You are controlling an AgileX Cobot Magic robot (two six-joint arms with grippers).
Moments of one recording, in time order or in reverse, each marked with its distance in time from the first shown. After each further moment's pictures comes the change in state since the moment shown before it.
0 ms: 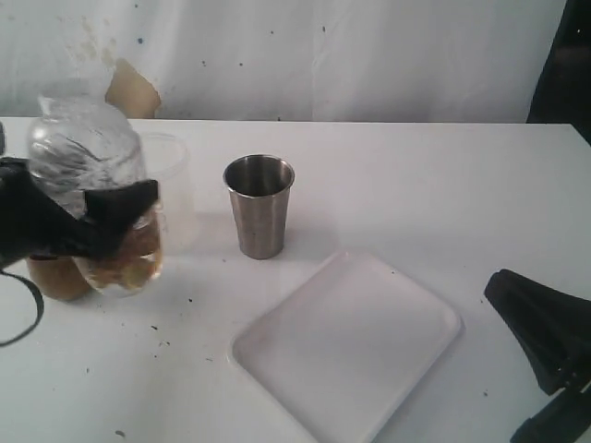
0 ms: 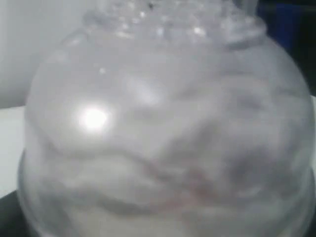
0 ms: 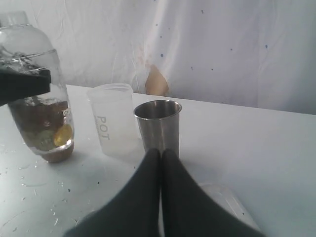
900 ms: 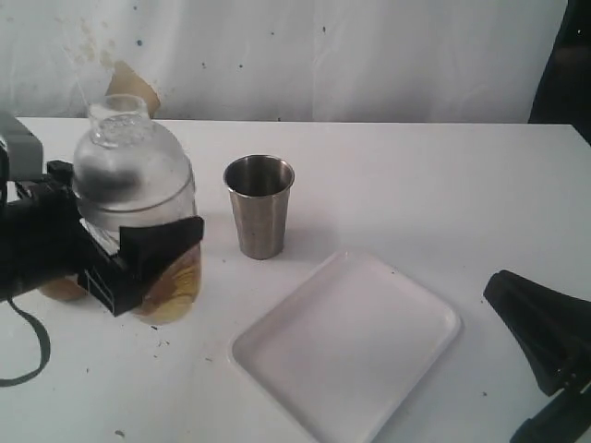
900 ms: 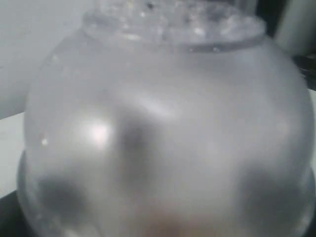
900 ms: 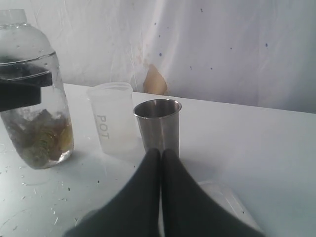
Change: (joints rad) left arm -0.059 -0.034 -0.017 0.226 -0.017 -0.054; right arm 0.000 0.000 0.000 0.000 0.005 0.000
